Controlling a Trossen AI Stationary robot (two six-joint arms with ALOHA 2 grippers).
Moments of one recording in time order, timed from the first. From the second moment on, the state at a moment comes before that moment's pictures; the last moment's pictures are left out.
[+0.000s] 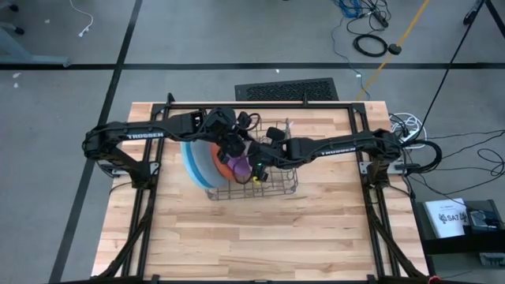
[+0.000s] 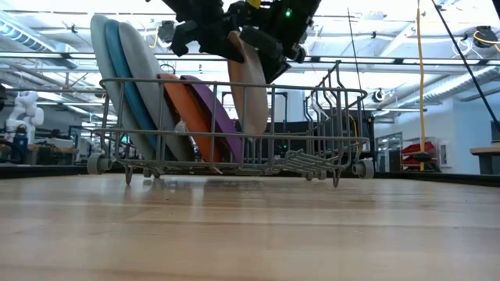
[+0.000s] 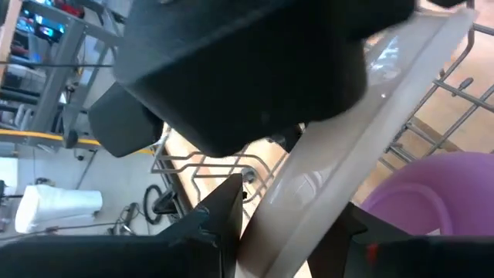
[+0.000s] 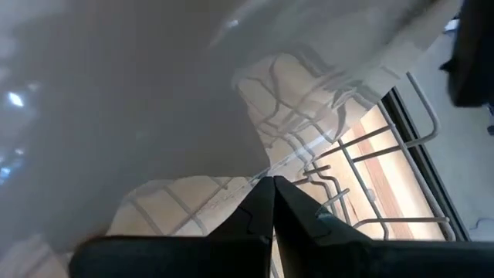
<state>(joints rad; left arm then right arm) 0.21 1.47 1.27 -0.45 0.10 1.11 0.04 1.86 1.59 -0.73 0.49 0.21</state>
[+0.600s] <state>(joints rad) 0.21 1.53 1.27 -0.43 0.05 1.09 0.03 1.92 1.59 -0.74 0.51 0.21</state>
